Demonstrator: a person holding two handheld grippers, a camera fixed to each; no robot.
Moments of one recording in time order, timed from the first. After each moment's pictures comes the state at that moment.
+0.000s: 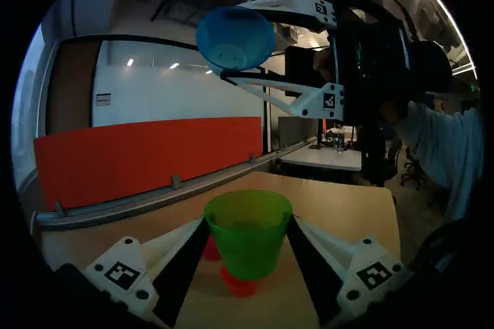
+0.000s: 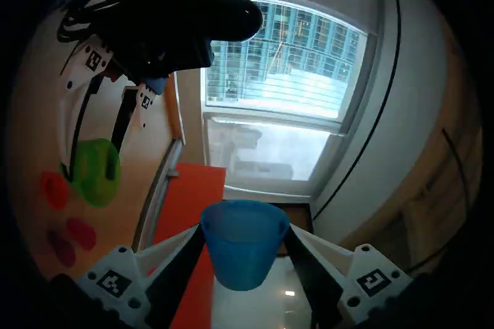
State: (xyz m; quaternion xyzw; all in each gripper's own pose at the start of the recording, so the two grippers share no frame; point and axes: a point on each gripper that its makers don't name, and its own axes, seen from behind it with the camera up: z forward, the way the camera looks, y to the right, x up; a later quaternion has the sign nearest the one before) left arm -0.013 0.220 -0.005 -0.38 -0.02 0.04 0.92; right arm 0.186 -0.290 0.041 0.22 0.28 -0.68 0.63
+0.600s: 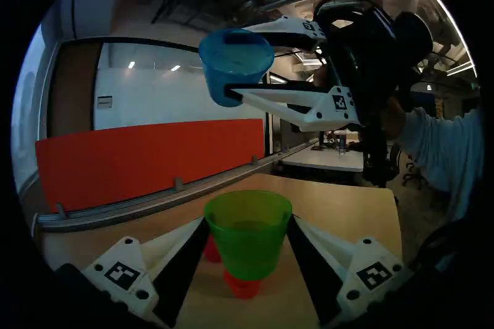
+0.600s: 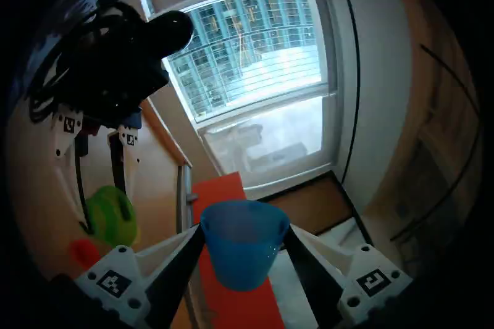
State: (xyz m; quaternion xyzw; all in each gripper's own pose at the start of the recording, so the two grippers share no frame) left arm -0.009 0.218 -0.004 -0.37 -0.02 0.04 0.93; right arm 0.170 -0.277 0.041 0.30 0.22 -0.53 0.76
